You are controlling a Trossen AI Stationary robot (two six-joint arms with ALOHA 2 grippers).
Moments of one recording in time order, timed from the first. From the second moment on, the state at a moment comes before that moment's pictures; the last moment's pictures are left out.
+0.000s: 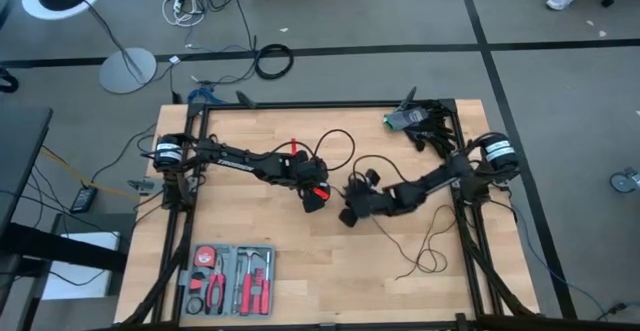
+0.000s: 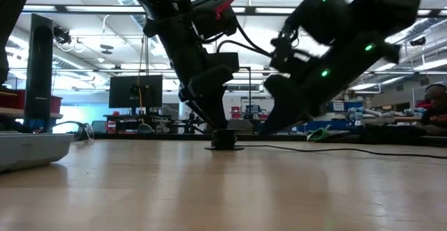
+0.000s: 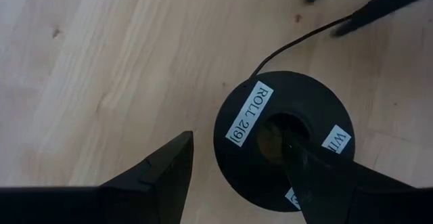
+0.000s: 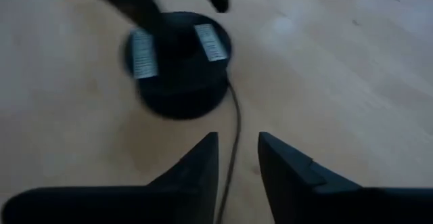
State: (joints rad) left arm 0.05 1.86 1.18 -0.37 -0.19 -0.21; right arm 0.22 1.76 0.73 0.22 0.62 0.53
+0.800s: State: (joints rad) left arm 0.05 1.86 1.18 -0.42 -0.22 -0.20; right arm 0.36 1.59 0.73 -0.28 0.31 0.80
